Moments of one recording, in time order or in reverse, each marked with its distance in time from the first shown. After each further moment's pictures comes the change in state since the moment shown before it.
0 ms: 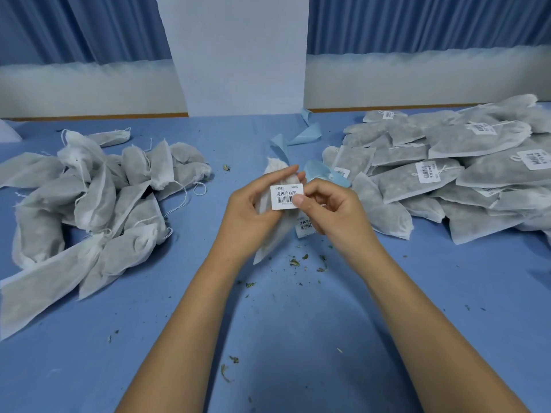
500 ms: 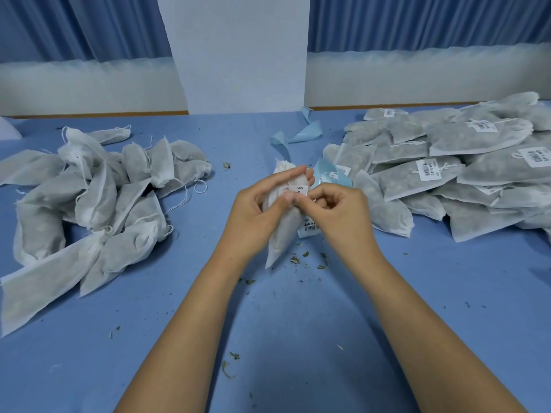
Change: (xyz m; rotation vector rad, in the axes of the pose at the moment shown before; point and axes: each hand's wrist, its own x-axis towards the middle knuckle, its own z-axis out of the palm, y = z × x) left_hand -0.001 -0.002 0.003 -0.021 -0.084 -0.002; right_hand 0.002 0.013 0.001 -0.320 0.241 0.042
